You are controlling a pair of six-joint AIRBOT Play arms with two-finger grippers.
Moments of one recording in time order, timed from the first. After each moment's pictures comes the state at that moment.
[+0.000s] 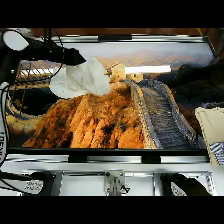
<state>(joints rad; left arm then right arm) -0.21 -1.58 1.92 0.87 -1.17 -1.29 0.12 -1.04 1.54 -1.72 1.35 1.85</state>
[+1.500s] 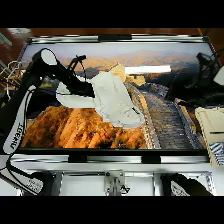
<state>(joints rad) -0.28 -1.75 1.80 1.03 -1.49 -1.34 0.03 -1.15 1.34 -1.41 1.47 1.82</state>
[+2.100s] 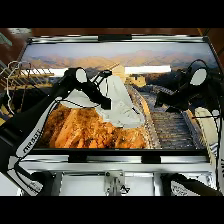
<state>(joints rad) -0.50 -1.81 1.73 1.14 -1.29 -1.24 0.03 -1.31 1.28 -1.34 1.43 1.80</state>
